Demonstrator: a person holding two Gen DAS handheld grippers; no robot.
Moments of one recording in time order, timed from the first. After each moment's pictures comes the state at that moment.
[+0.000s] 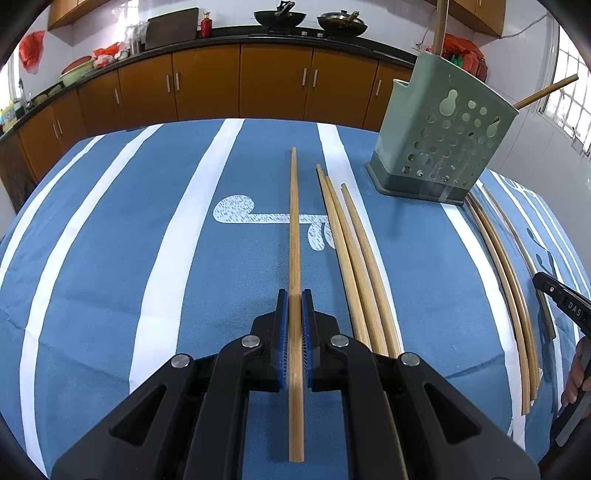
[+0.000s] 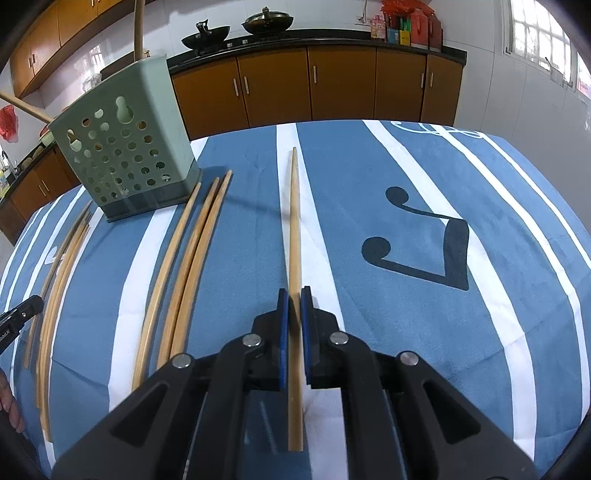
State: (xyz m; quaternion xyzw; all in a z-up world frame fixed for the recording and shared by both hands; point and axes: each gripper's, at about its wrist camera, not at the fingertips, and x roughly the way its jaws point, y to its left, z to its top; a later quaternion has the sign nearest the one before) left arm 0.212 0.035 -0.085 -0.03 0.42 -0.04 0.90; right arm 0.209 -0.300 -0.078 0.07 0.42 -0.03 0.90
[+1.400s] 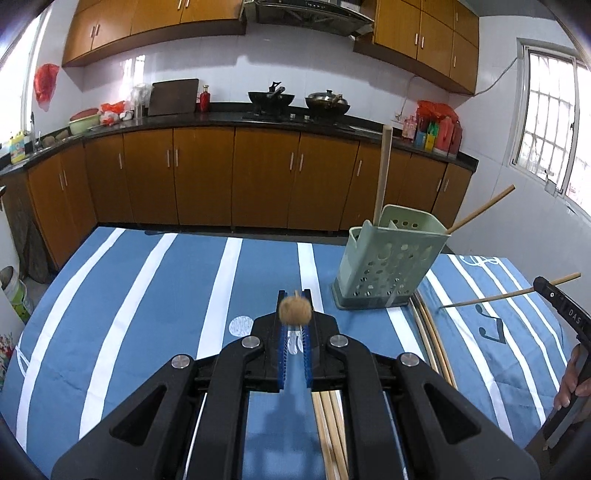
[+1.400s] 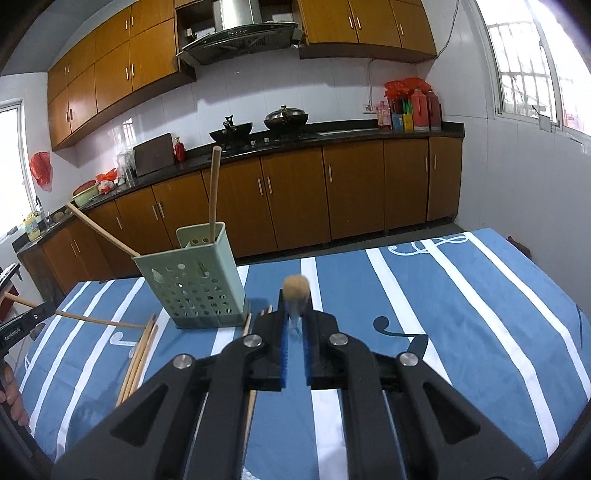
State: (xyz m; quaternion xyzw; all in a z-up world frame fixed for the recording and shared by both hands) left arm 0.182 0.045 0.032 -0.05 0.29 -0.06 0.96; right arm 0.160 -0.308 0.045 0.08 0.24 -0.01 0.97
